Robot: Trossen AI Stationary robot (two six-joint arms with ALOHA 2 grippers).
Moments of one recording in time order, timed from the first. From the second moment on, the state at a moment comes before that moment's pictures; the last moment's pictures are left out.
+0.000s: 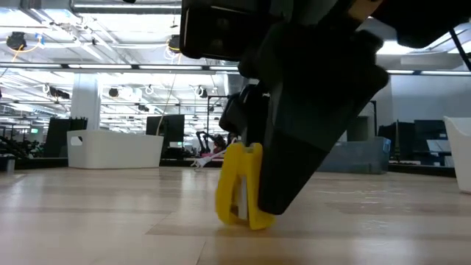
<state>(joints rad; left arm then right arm) -0.24 0.88 0.92 -0.32 -0.19 -0.25 0.45 2.24 1.60 -0.52 -0.18 0.24</state>
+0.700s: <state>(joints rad) -0.24 0.88 0.92 -0.32 -0.19 -0.25 0.44 2.25 1.62 -0.53 -0.22 0.33</state>
